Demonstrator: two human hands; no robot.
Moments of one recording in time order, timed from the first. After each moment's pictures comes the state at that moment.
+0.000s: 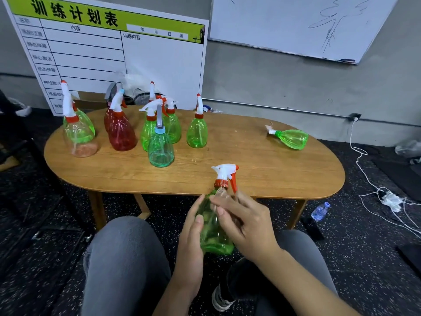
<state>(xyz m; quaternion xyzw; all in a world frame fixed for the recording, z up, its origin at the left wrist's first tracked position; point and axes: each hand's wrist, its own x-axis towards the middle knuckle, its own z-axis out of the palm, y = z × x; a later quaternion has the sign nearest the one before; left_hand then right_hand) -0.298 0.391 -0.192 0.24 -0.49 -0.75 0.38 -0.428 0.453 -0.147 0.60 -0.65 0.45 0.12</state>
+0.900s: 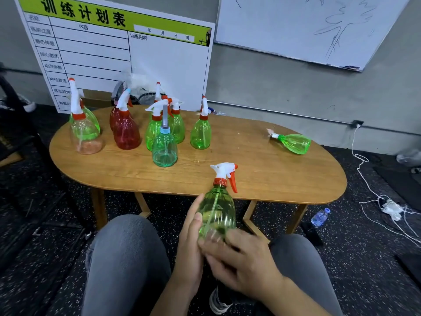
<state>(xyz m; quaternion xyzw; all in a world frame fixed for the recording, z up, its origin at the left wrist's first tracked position) -0.294 0.391 -0.184 0.21 -0.45 -0.77 0.39 -0.405 0.485 -0.170 0.72 -0.58 0.33 0.19</state>
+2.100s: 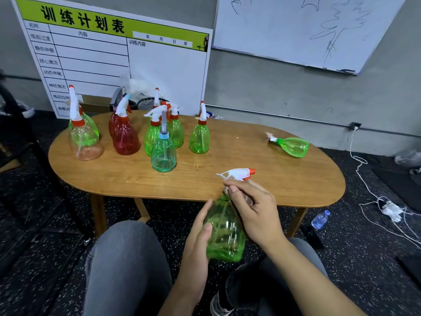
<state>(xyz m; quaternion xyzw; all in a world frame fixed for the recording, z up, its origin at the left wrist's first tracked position) -0.296 0.392 -0.192 0.21 -0.53 -0.74 0.35 -0.447 0.435 -0.121 0.51 -0.67 0.54 0.01</state>
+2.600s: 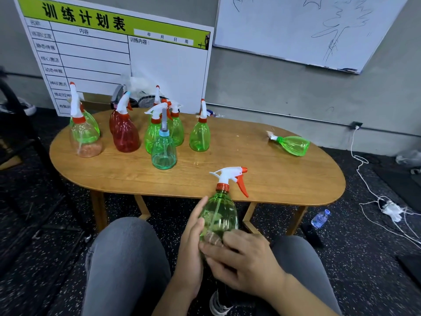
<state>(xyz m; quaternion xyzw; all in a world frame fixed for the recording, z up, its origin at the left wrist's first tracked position) -0.292 0.395 -0.180 0.21 -0.47 -0.77 0.38 -0.410 0.485 -0.159 0.74 -0.56 0.30 0.21</state>
